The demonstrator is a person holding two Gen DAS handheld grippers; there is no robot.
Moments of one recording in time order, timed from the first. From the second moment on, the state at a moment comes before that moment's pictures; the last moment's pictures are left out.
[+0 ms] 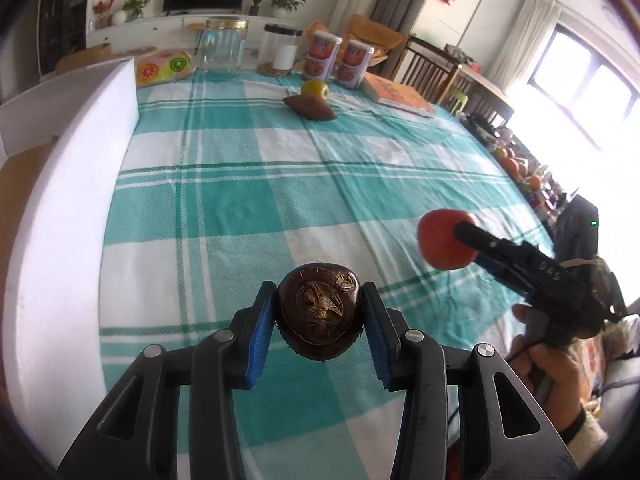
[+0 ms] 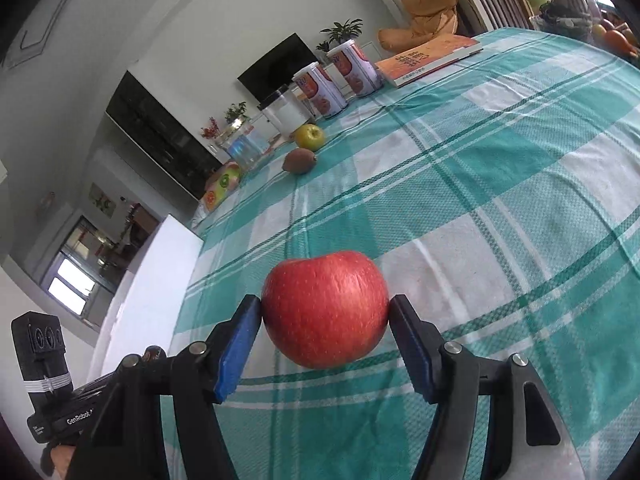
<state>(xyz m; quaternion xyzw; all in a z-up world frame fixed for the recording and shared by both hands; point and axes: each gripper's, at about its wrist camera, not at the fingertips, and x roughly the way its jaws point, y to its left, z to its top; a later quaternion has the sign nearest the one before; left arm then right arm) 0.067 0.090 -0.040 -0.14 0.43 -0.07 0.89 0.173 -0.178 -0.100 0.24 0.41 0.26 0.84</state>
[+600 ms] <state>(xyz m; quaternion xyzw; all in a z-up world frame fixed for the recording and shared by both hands) -0.030 0.229 -0.001 -0.26 0.35 0.06 0.90 0.121 -0.005 -0.075 0.11 0.46 0.43 0.77</state>
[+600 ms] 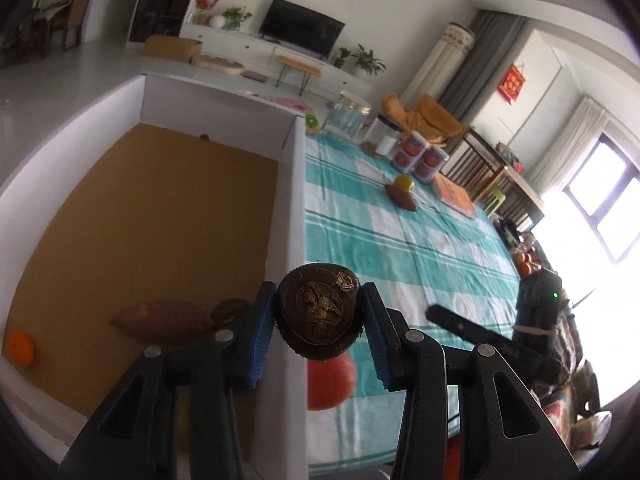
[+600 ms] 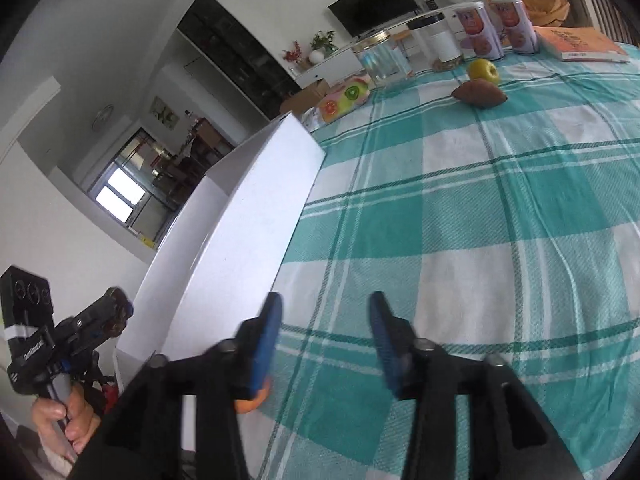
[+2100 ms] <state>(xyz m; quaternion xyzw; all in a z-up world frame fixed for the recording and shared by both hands) -0.067 0.317 -0.032 -0.20 0.40 0.27 0.85 0.057 0.181 0.019 -0.10 0.35 0.49 0.79</state>
